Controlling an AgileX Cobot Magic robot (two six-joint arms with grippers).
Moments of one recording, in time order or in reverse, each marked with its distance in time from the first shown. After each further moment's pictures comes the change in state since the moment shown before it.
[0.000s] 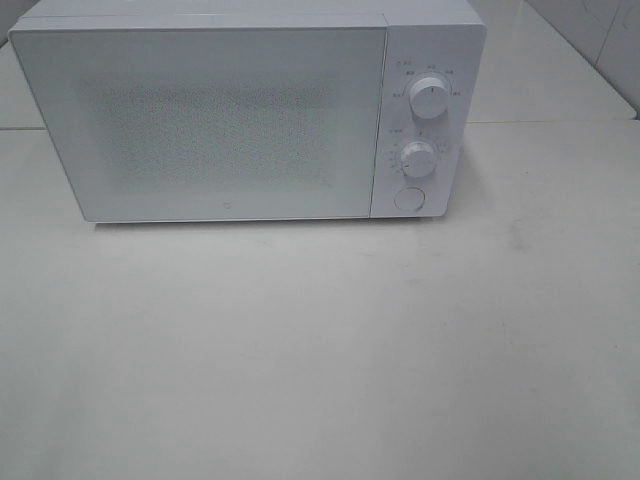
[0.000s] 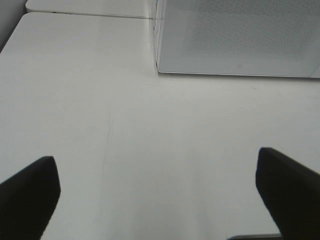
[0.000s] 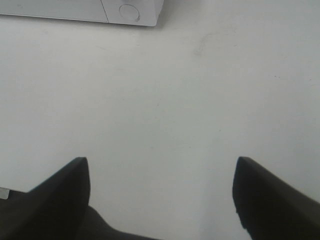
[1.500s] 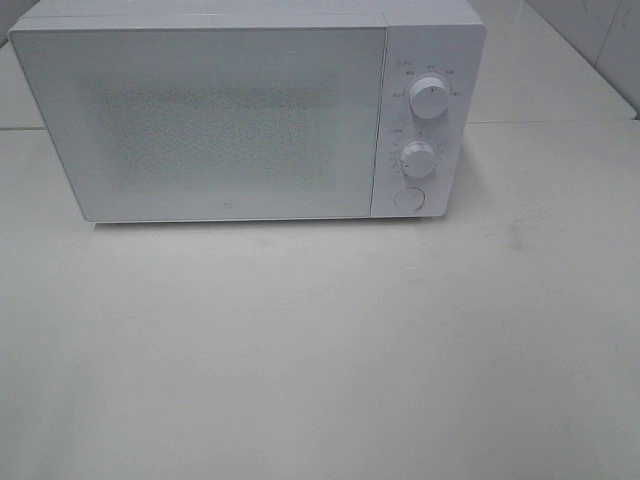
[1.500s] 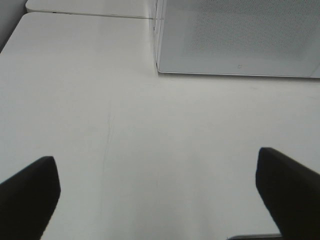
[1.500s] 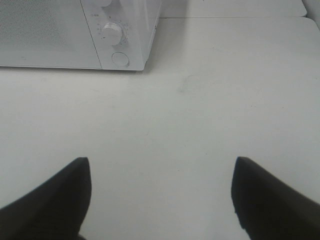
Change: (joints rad) left arm 0.000 0.000 0.000 0.000 -0.001 0.000; right arm -0.061 -0.390 0.122 0.003 0.014 -0.006
